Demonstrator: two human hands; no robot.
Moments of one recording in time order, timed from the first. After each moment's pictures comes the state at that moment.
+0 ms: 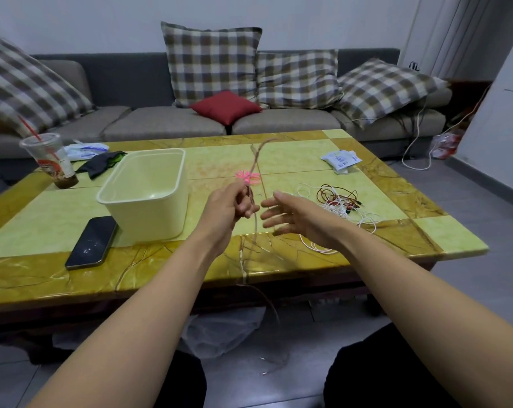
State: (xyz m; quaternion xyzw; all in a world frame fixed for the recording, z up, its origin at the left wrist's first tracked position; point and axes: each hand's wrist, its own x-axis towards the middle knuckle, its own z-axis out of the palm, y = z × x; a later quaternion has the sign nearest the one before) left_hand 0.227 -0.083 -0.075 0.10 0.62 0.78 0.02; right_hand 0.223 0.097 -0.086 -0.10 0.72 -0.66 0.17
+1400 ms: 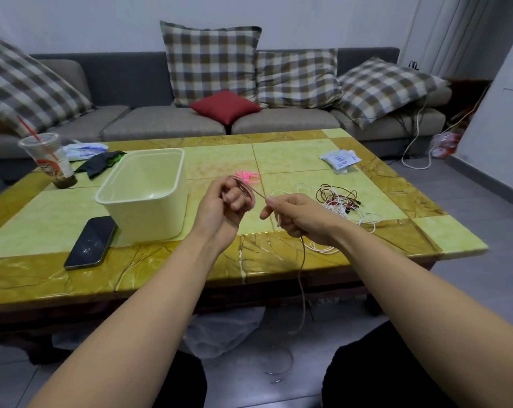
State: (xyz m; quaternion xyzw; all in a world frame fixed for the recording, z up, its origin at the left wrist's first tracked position) left_hand 0.229 -0.081 -0.064 0.03 0.40 0.92 0.07; right_hand 0.224 0.095 -0.079 -0.15 0.75 -0.62 0.15
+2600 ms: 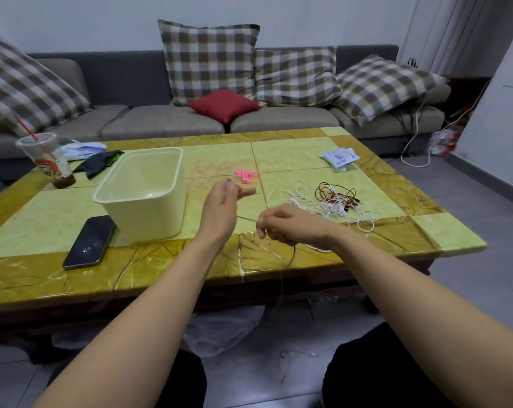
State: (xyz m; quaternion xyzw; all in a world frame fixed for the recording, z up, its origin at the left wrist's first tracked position) left_hand 0.229 -0.079 -0.081 0.06 0.78 0.61 -0.10; right_hand 0.239 0.085 -0.078 -0.20 0.84 -0.47 0.17
